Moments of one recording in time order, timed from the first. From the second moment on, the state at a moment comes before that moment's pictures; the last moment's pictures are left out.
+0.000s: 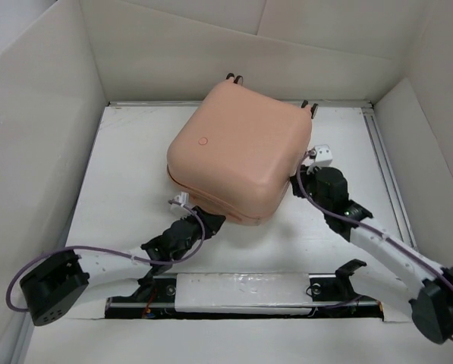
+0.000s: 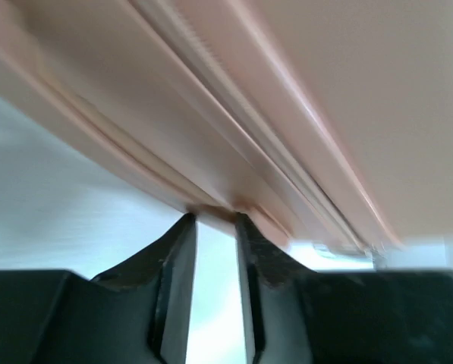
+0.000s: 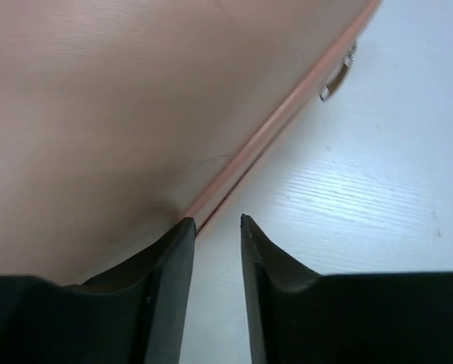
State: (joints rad) left arm -0.96 1.03 0.10 0.60 -0.41 -1.09; right arm 0.50 1.06 0.62 0.02 0.22 0.22
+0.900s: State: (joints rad) left arm -0.74 0.93 0.15 0.38 -0.25 -0.99; right arm 1.03 0.75 0.31 0.26 0.17 0.26
